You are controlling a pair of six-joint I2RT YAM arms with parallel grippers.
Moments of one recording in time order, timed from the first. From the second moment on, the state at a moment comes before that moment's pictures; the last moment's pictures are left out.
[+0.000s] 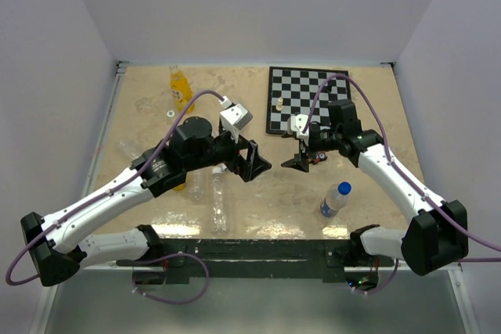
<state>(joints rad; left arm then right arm) -0.90 1.08 1.07 -0.31 0.18 -0.29 0.34 1.25 0.95 -0.45 -0.93 -0.84</state>
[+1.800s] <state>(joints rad) -1.23 1.51 1.09 0.10 0.08 -0.45 0.33 1.26 0.93 -0.12 -0.62 -0.40</state>
